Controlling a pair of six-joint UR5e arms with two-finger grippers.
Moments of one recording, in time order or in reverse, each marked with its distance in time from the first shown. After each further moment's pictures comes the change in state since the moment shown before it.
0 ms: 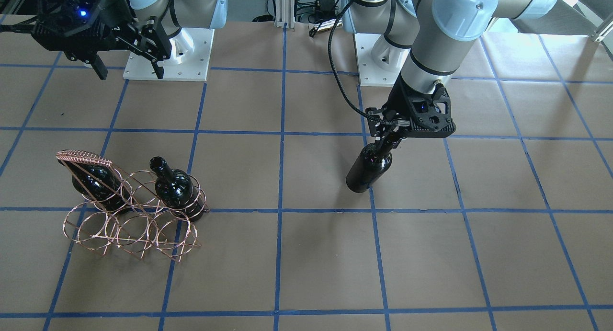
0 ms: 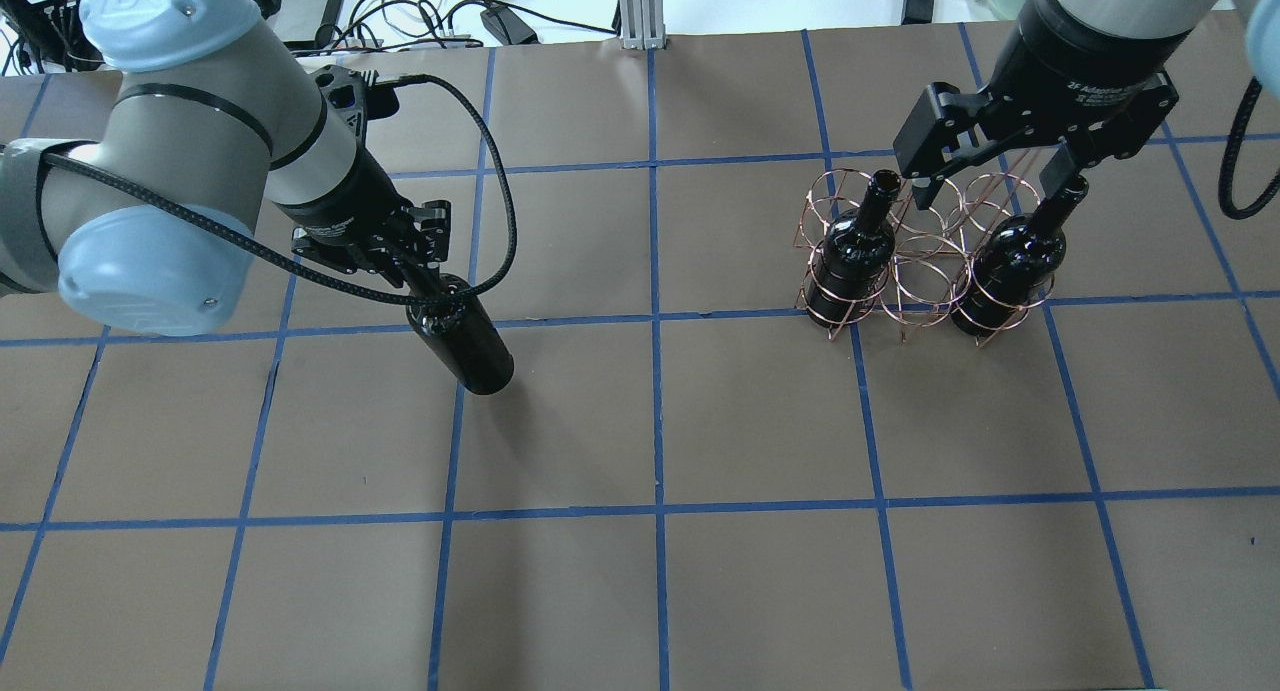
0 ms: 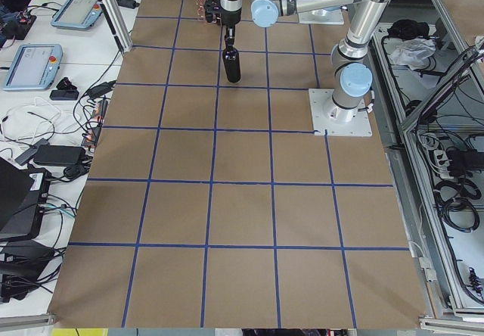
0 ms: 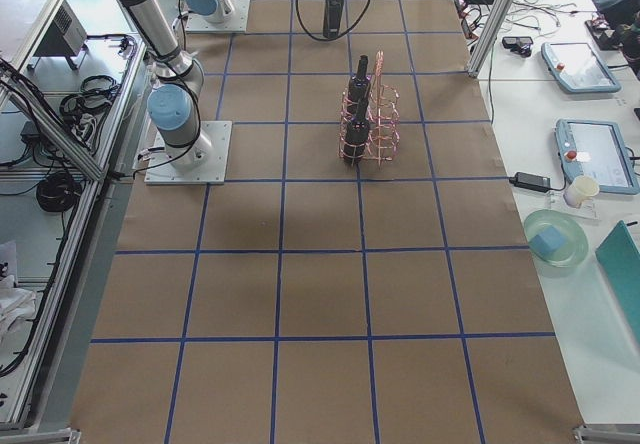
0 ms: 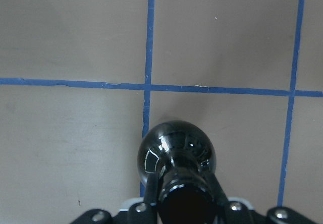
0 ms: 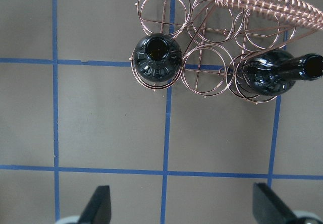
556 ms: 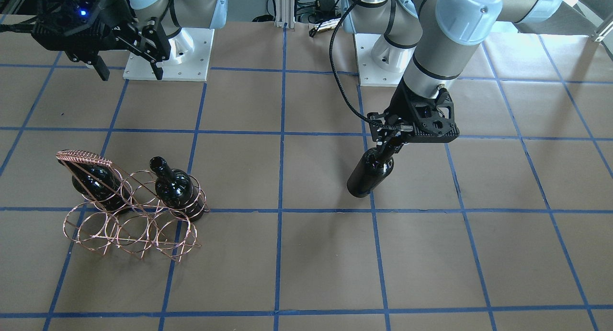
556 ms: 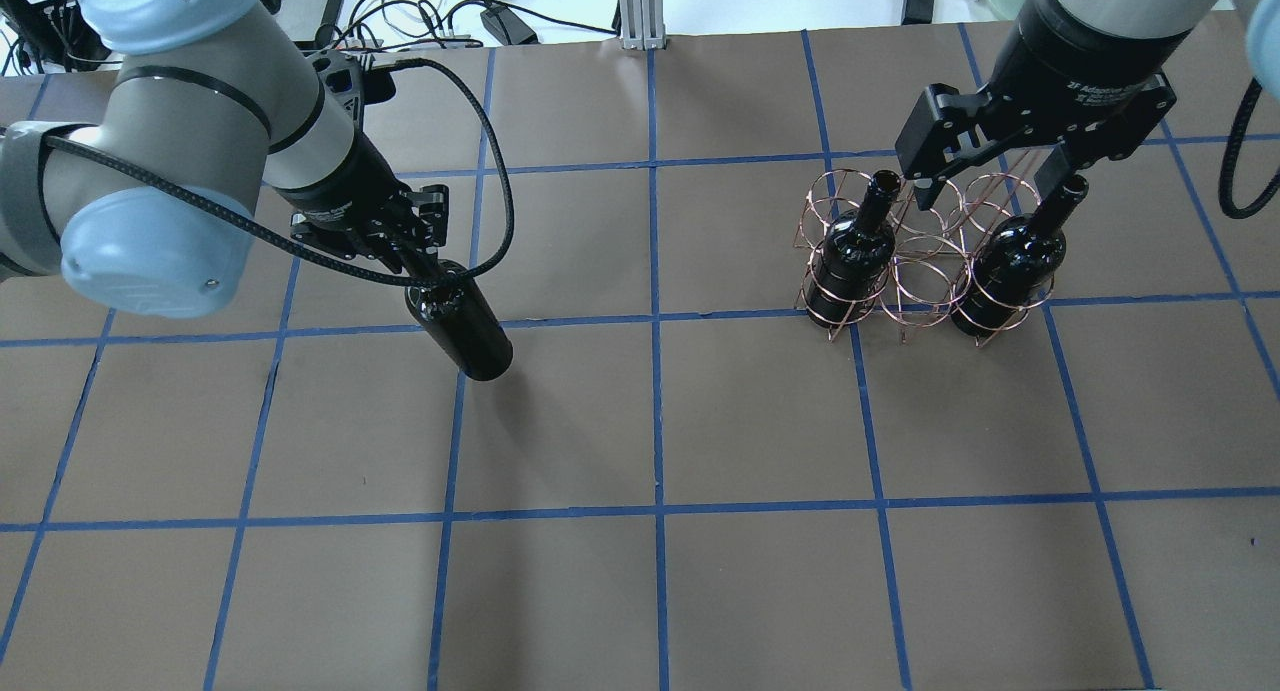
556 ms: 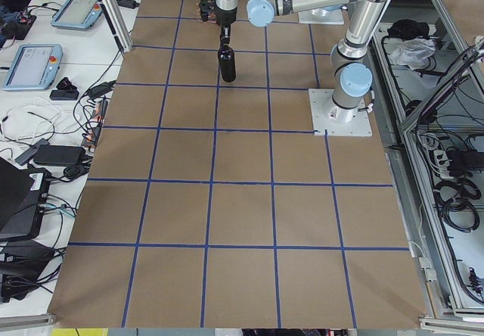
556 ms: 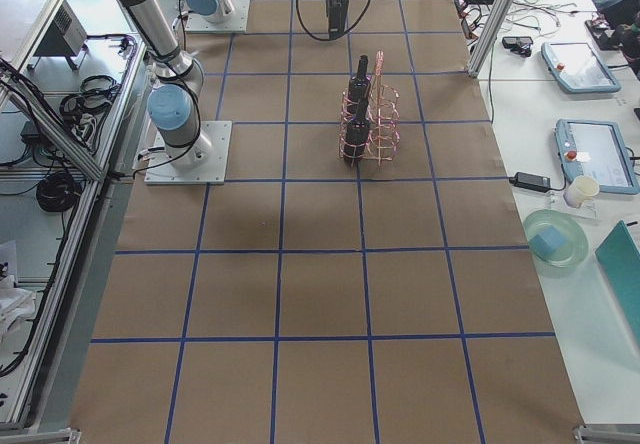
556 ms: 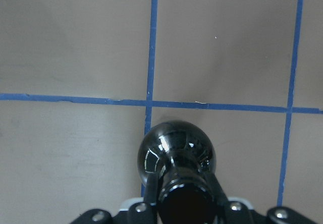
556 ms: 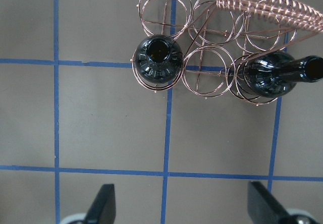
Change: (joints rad) left arm 0.003 -0.018 0.028 0.013 0.000 -0.003; right arm 0.001 -0.001 0.000 -0.003 0.002 -0.002
